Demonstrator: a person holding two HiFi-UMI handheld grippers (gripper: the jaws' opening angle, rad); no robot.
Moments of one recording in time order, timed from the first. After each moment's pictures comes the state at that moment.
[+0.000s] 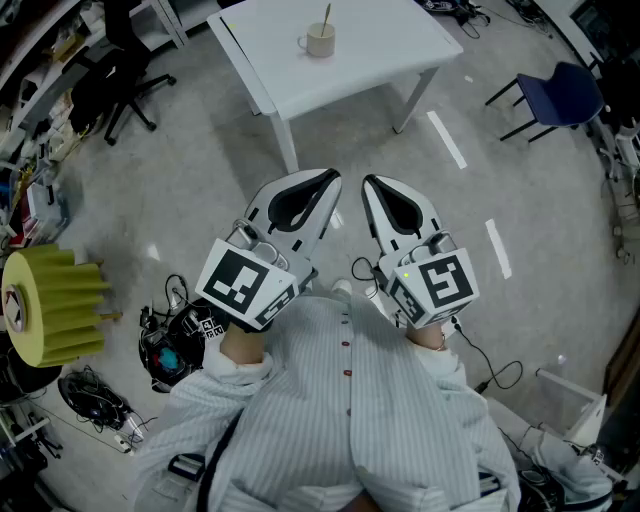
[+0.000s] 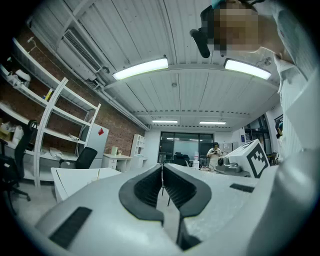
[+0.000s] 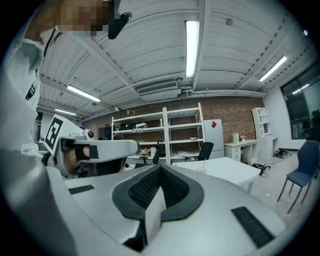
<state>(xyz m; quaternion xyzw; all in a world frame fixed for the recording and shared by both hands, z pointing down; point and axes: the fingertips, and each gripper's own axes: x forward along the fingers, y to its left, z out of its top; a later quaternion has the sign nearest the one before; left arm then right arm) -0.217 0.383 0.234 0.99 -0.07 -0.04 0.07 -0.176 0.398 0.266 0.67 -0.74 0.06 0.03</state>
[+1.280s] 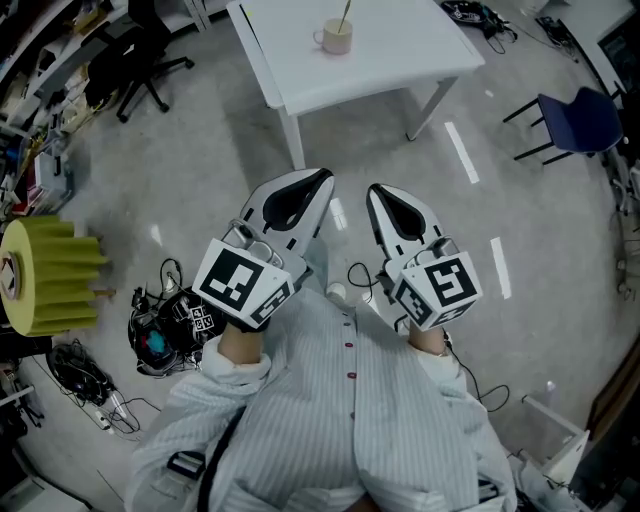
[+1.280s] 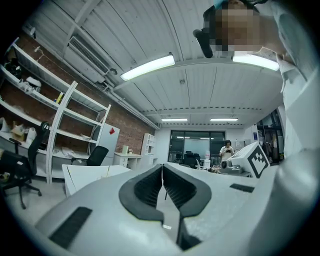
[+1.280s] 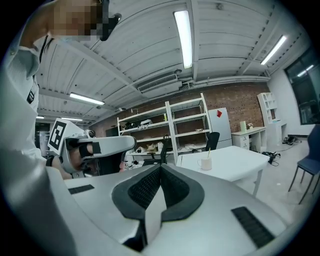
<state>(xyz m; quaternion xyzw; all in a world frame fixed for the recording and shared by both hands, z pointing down) -0.200 0.369 0.265 0.99 -0.13 -0.02 0.07 -0.146 0.399 0.310 0.64 -0.76 0.12 0.02</state>
